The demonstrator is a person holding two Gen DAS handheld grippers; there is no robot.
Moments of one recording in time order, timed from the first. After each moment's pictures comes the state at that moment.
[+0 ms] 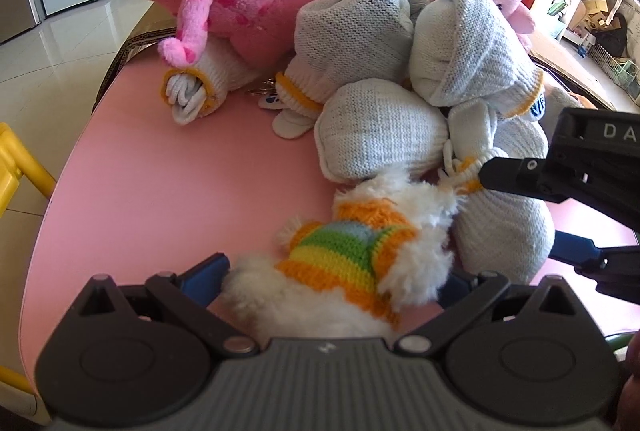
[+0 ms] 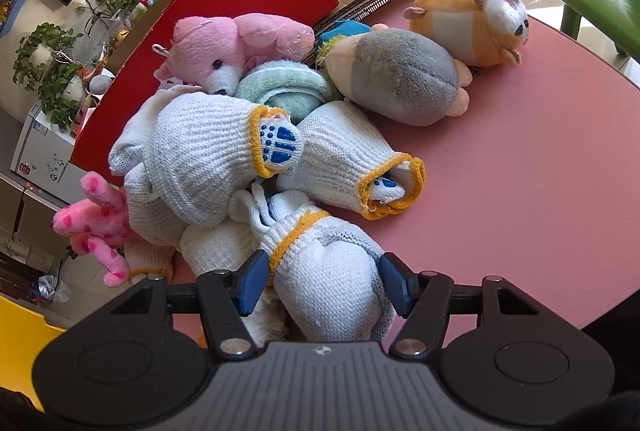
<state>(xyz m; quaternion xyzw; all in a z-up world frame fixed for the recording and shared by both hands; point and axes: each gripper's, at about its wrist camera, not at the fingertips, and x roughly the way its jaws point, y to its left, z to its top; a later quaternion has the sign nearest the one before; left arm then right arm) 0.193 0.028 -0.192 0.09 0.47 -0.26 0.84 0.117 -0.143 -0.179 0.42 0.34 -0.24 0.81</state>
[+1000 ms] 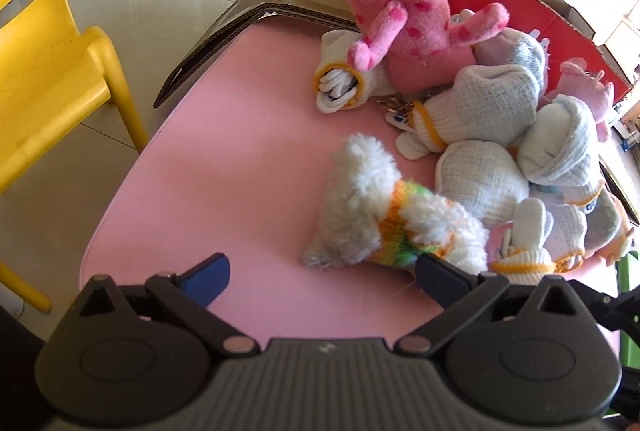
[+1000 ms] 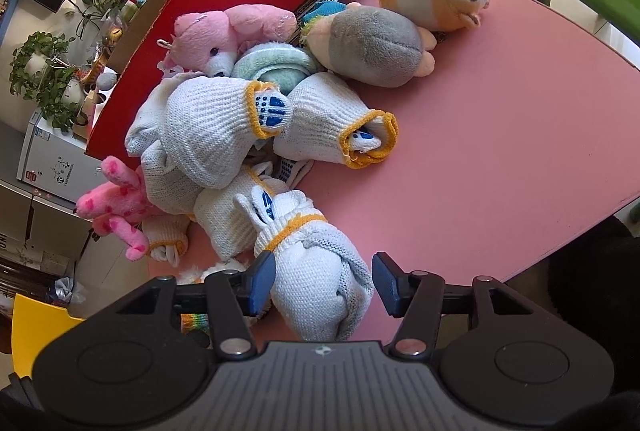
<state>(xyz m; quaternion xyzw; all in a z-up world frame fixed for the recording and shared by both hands) 0.218 0.108 -0.174 -0.05 0.51 -0.18 0.84 0.083 -0.134 -0.166 0.46 0.36 -0.23 0.78</state>
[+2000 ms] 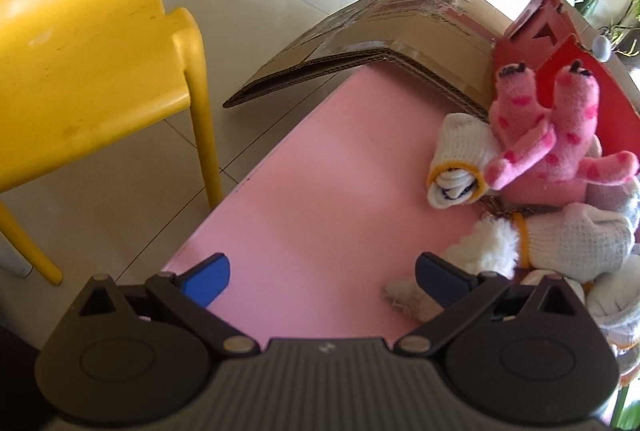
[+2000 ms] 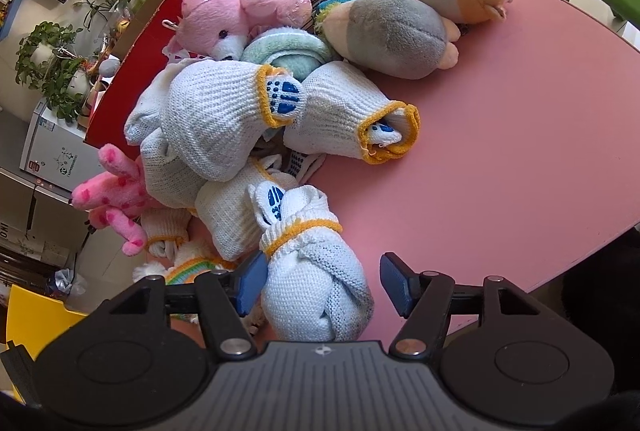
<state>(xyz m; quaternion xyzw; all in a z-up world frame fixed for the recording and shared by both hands) 0.278 0.146 -0.180 -0.14 0.51 -0.07 0.85 0.098 -0.129 -0.178 0.45 0.36 -0.21 0.79</state>
